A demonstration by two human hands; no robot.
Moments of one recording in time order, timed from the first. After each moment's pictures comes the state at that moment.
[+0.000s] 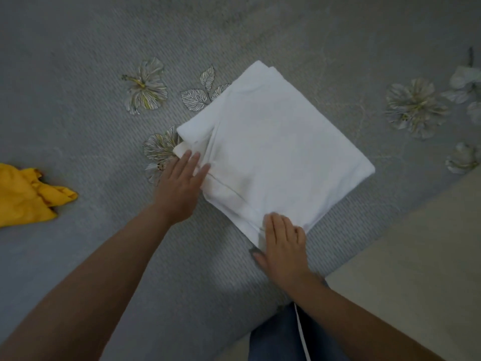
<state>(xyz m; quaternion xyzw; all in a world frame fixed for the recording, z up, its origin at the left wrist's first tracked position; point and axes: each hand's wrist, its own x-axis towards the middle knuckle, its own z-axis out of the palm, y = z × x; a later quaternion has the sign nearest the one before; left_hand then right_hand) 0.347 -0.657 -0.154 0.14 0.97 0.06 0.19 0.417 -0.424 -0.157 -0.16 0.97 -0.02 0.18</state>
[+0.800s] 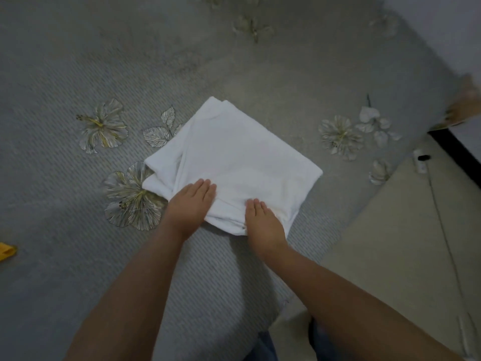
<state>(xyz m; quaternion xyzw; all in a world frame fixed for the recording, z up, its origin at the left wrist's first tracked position) 0.308 -0.599 -0.148 0.31 0.95 0.02 0.01 0.335 -0.427 -0.135 -0.09 0.95 0.01 0.31</state>
